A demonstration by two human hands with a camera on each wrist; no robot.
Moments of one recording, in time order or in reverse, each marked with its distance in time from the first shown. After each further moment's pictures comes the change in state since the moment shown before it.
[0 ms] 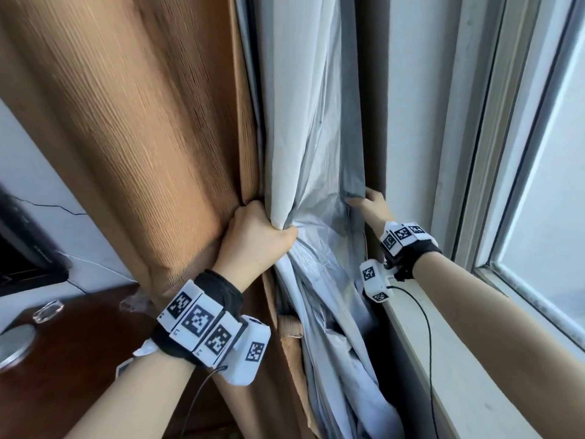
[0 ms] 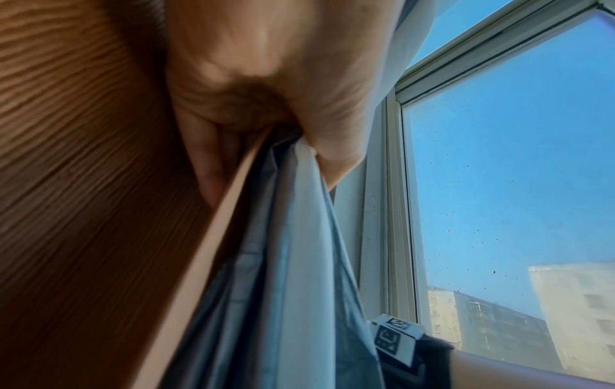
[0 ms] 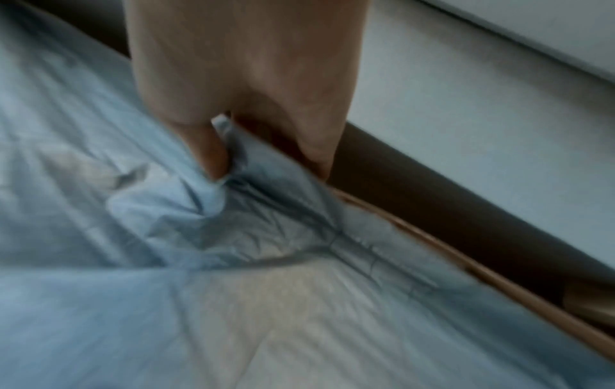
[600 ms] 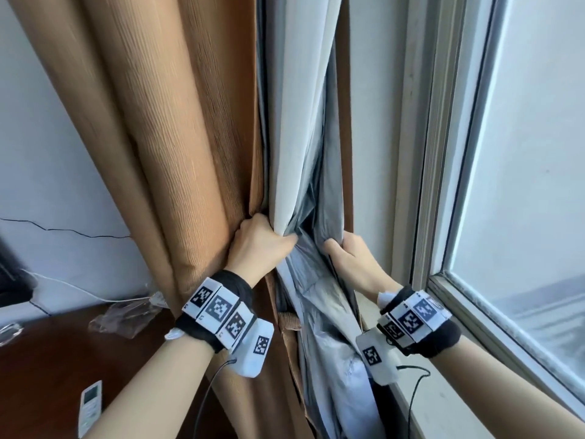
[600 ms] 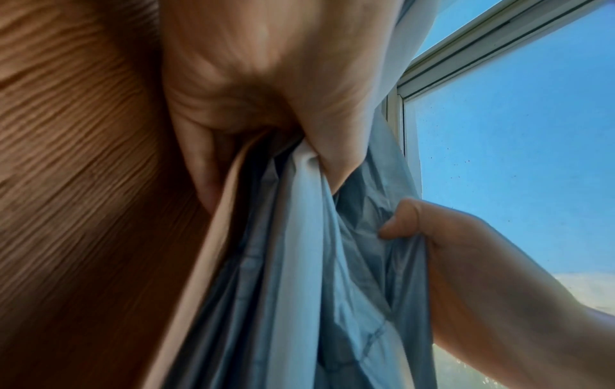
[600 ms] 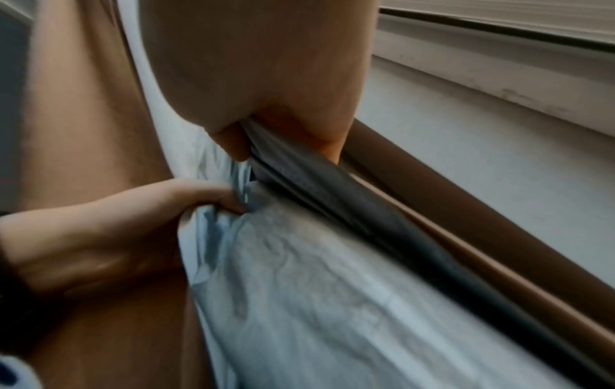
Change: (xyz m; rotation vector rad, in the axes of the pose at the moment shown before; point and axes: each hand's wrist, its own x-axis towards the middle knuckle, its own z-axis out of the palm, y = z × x) left_hand -0.009 0.035 0.012 -0.029 -0.069 -0.120; right_hand -0.167 -0.071 -0.006 -0.364 -0.127 -0.292
